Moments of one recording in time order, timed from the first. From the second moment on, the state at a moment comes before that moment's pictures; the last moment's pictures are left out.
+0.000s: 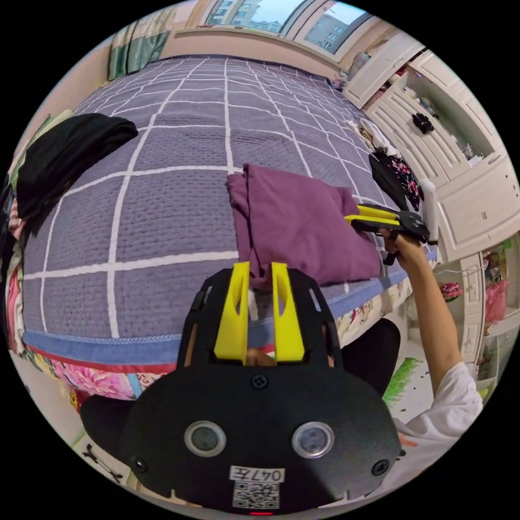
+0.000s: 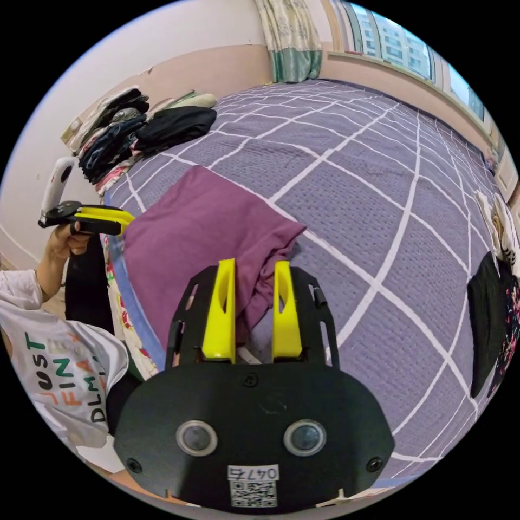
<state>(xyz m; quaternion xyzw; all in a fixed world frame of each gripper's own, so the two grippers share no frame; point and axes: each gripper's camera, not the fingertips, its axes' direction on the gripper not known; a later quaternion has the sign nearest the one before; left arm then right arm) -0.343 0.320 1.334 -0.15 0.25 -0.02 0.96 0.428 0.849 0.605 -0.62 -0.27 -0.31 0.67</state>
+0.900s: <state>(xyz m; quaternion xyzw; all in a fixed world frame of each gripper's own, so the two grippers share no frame) -0.419 0.397 1.342 -0.16 0.37 -0.20 0.89 0.420 0.979 0.542 -0.57 -0.24 -0.38 0.69</state>
